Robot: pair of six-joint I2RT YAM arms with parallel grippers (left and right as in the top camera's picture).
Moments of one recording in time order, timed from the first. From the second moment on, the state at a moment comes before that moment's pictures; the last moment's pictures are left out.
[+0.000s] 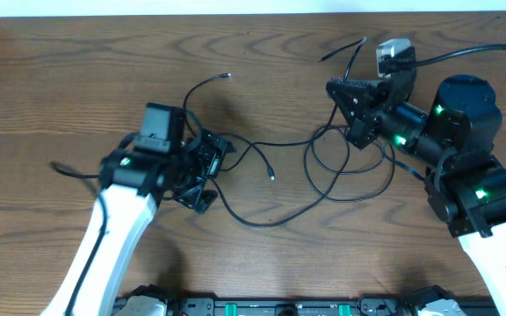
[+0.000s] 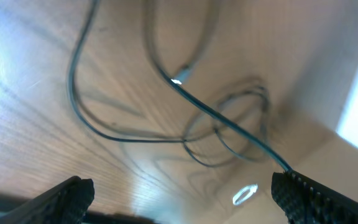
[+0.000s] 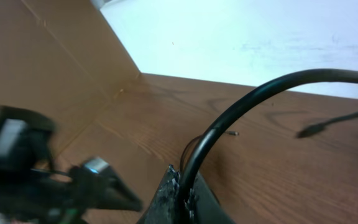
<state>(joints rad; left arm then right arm) -0.23 1.27 1.06 -0.95 0.43 -1.36 0.32 1.12 1.18 -0.32 -0.50 0.30</state>
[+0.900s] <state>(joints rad) -0.22 1.48 1.01 -0.62 0.31 -1.36 0.30 1.08 1.18 -0.59 -0.39 0.24</state>
